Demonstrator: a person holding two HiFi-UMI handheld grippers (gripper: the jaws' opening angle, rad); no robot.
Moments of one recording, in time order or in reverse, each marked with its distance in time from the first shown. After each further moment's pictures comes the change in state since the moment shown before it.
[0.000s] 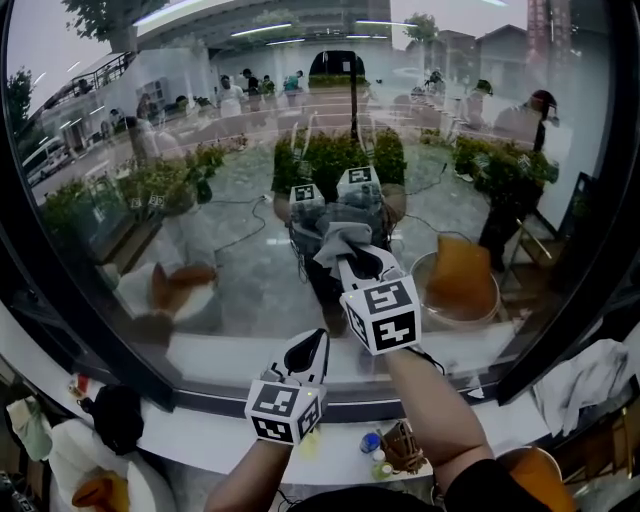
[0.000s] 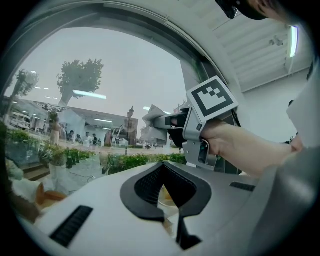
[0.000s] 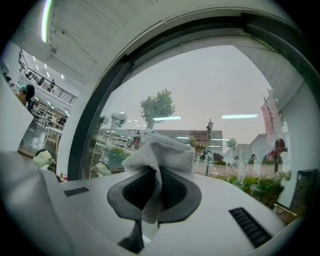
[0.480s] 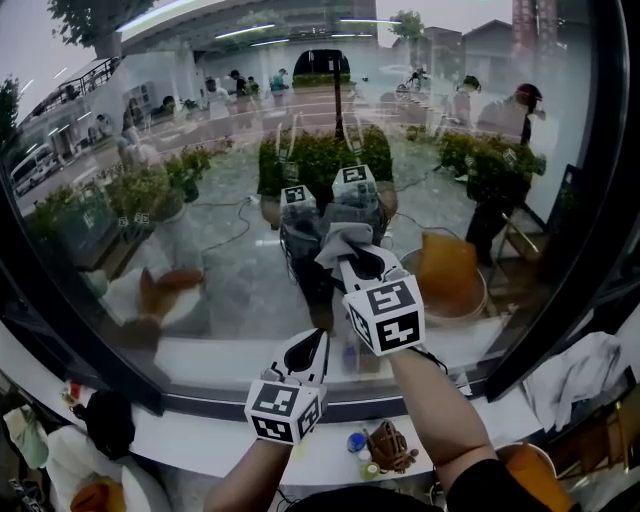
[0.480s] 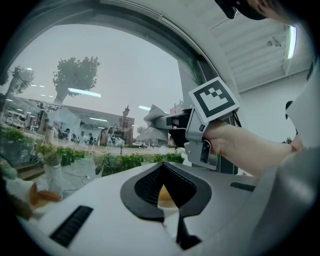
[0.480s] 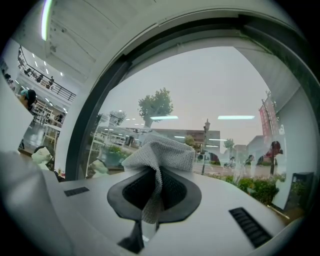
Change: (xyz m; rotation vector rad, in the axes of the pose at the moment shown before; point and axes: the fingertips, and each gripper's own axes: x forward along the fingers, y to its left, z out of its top) left arm 0.035 -0.054 -0.002 0.003 0.004 -0.049; right arm -0.038 -0.058 -0.014 -0.012 0.013 -0.027
